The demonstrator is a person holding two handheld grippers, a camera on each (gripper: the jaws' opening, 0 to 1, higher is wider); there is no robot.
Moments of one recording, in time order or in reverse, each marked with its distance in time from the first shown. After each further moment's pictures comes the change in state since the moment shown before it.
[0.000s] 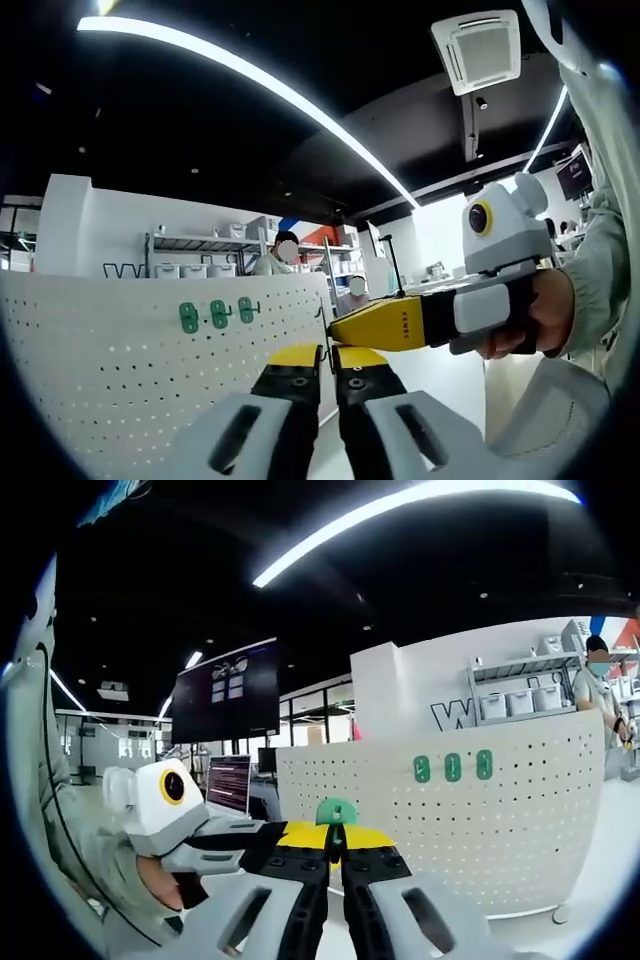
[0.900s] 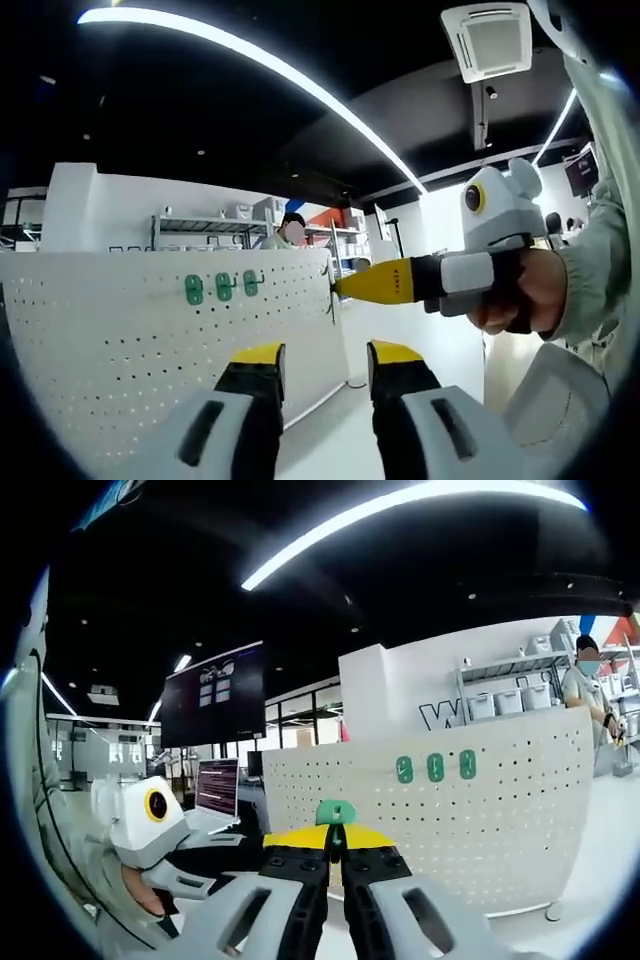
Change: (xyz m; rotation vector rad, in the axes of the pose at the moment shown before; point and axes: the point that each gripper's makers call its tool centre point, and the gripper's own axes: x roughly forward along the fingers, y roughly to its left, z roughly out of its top) left arm -0.014 0.004 -0.026 -0.027 0.089 0.055; right arm -0.003 -0.019 0.002 0.004 -0.010 -0.052
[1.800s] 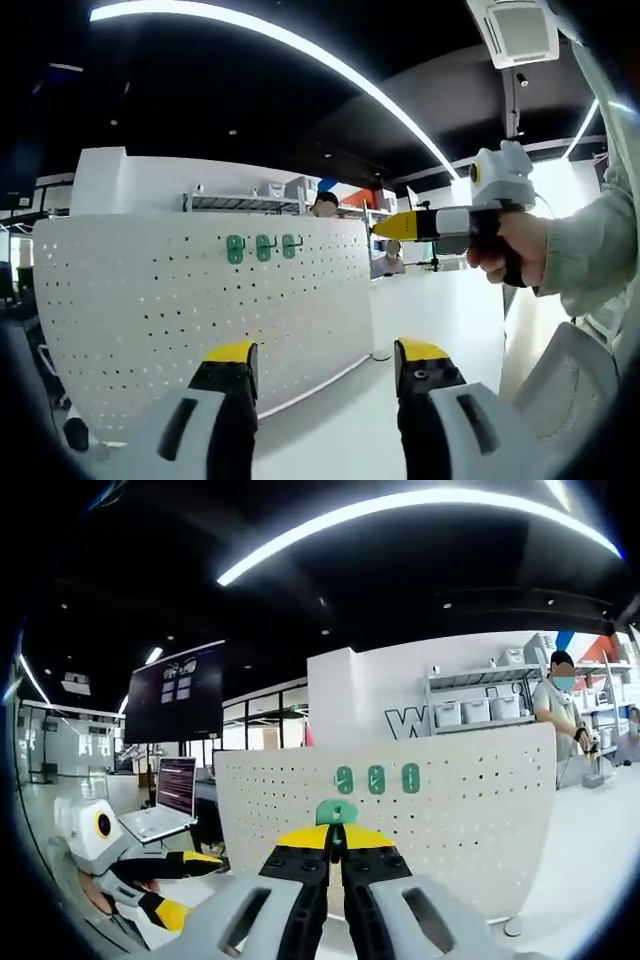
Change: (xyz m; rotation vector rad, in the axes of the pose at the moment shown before) left arm -0.027 0.024 -0.034 -0.034 0.075 0.134; right arm 0.001 -0.068 0.013 -0.034 -0.006 -0.157
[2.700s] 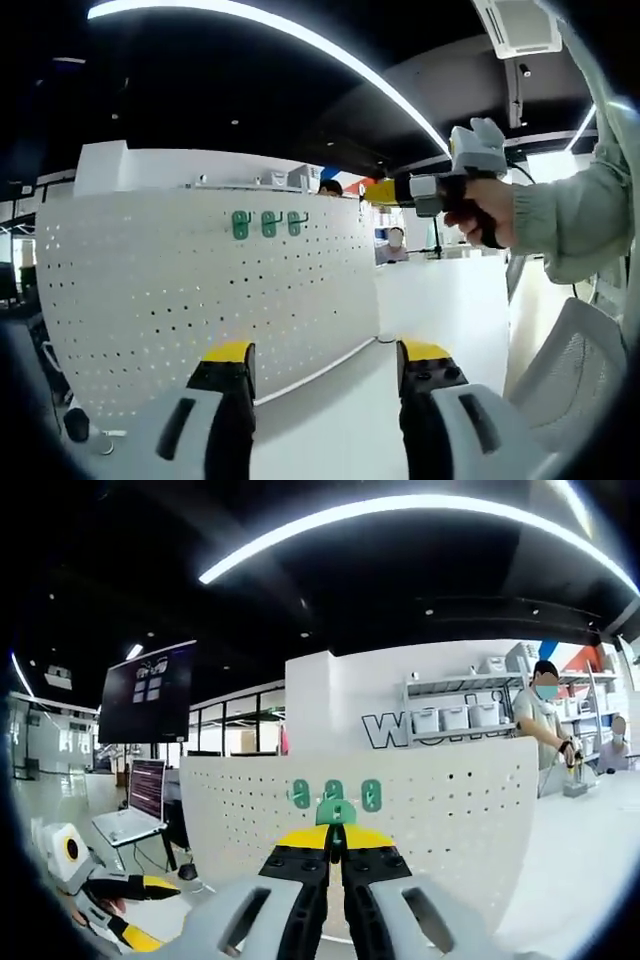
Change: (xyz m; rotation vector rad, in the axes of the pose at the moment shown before) left arm -0.002 0.005 -0.028 0.008 0.048 0.010; right arm 0.025 -0.043 0.010 -0.027 -0.013 -0.096
